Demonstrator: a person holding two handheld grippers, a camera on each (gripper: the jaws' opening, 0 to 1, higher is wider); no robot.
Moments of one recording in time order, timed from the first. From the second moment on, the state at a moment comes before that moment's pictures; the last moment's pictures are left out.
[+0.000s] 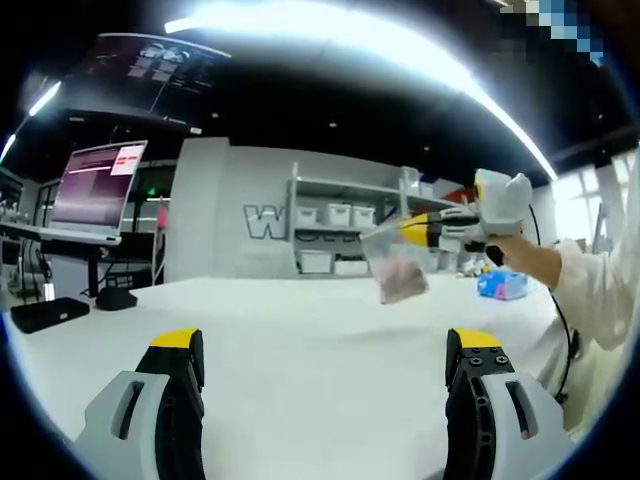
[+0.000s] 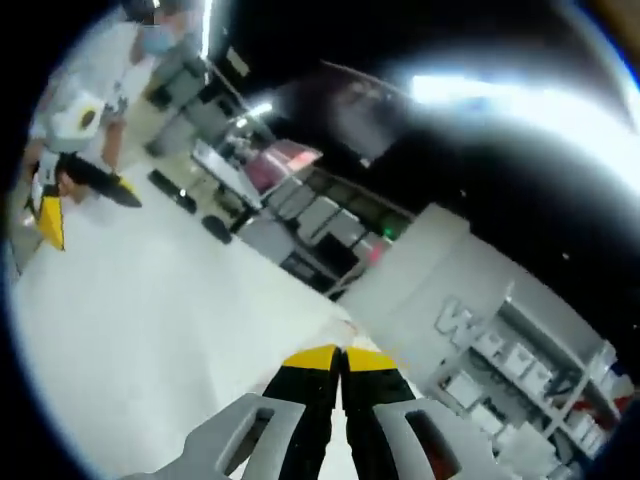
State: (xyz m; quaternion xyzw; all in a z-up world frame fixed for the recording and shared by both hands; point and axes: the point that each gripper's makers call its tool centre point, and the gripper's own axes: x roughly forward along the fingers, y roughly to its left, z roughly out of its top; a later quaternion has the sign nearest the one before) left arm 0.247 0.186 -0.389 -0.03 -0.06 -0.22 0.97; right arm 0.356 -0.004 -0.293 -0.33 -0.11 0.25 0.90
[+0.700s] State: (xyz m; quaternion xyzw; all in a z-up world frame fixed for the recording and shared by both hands) left arm 0.248 0.185 -0.384 -0.02 -0.06 -0.22 0.97; right arm 0.341 -0.012 -0.290 -0.26 -0.09 0.26 0.93
